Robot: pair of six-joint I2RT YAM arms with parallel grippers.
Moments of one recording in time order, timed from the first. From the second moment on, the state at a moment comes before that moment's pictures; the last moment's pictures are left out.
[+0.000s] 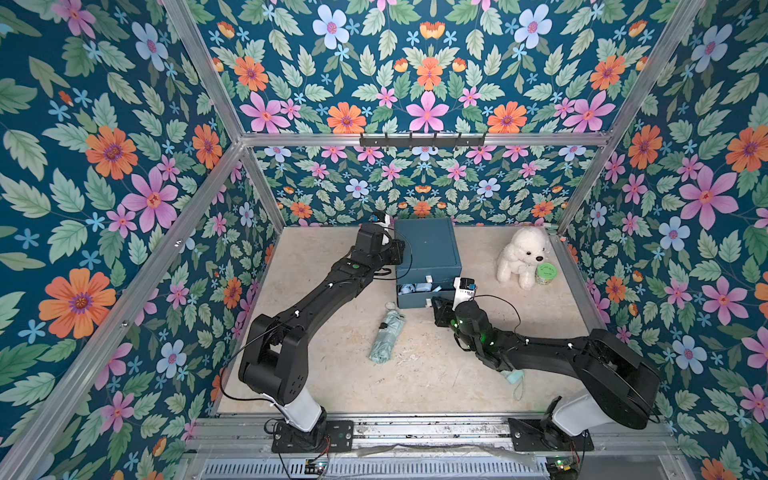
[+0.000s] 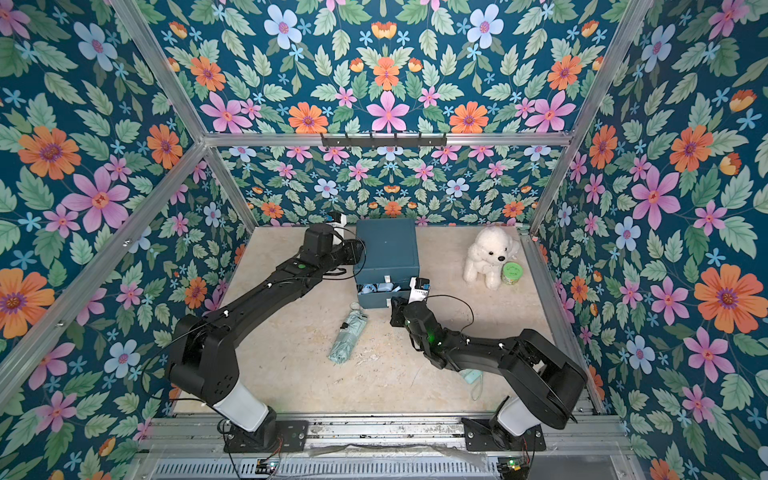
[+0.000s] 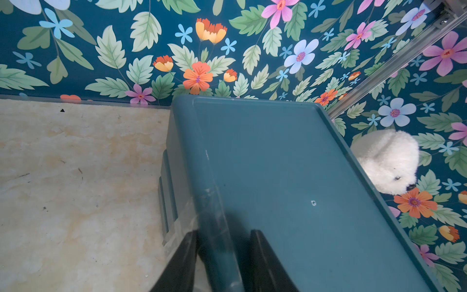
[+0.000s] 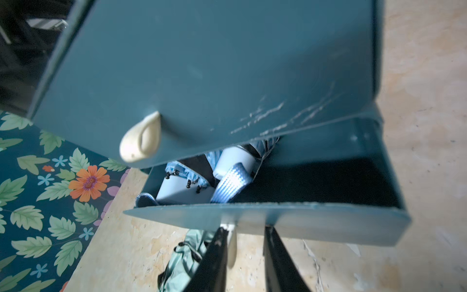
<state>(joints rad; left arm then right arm) -0.48 1.65 1.26 -0.12 0.08 -0.39 0.86 1.54 0.63 0.56 0.30 0.74</state>
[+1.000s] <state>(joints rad) -0.48 1.63 1.22 -0.07 0.15 -0.40 0.96 1.44 0.45 0.56 0.31 1.03</state>
